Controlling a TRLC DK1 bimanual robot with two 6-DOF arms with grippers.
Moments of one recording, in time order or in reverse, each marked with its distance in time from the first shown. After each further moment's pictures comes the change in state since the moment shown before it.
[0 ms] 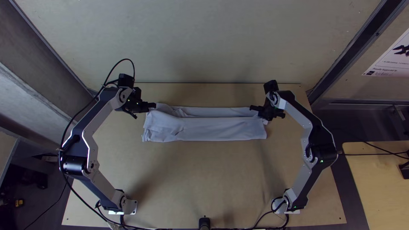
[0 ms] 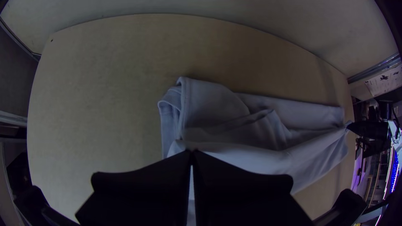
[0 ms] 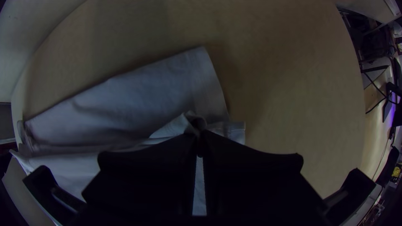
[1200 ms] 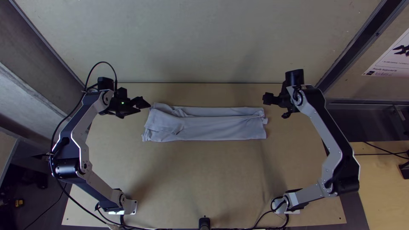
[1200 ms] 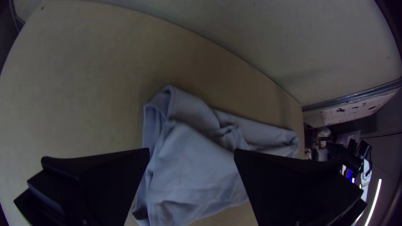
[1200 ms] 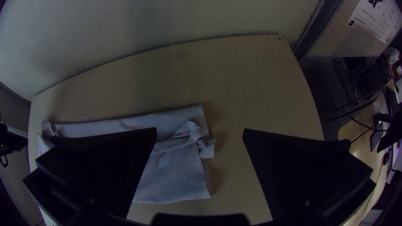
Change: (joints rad) left arm 0.190 -0.041 -0.090 0.079 0.417 -0.055; right arm -0.022 -0.357 -0.005 -0.005 0.045 -0.131
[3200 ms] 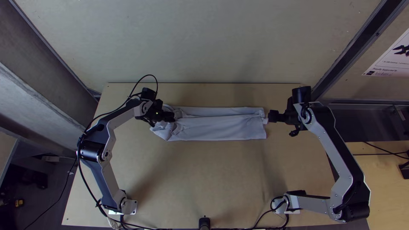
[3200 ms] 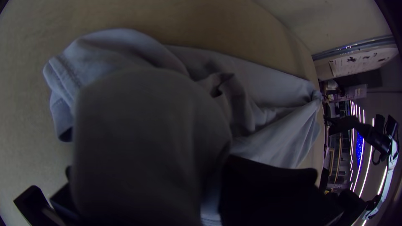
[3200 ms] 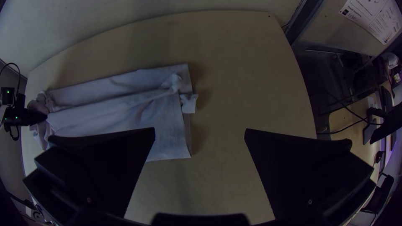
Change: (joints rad) left arm -0.319 0.230 -0.052 0.193 -0.089 -0.019; right arm -0.023 -0.221 -0.253 -0.055 -0.008 -0.074
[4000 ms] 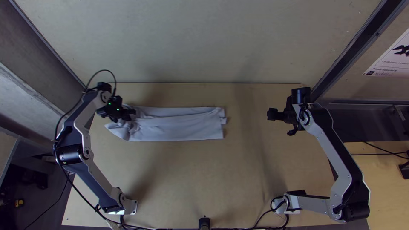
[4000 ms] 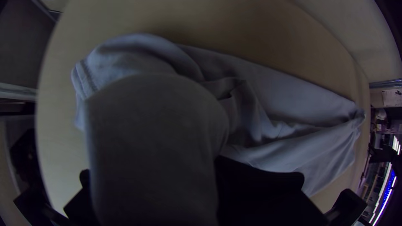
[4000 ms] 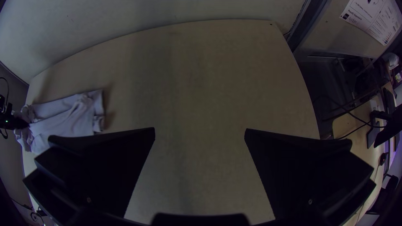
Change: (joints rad) left arm 0.416 -0.064 0.149 -0.344 -0.336 0.307; right arm -0.003 0.000 -0.037 0.108 0.000 0.008
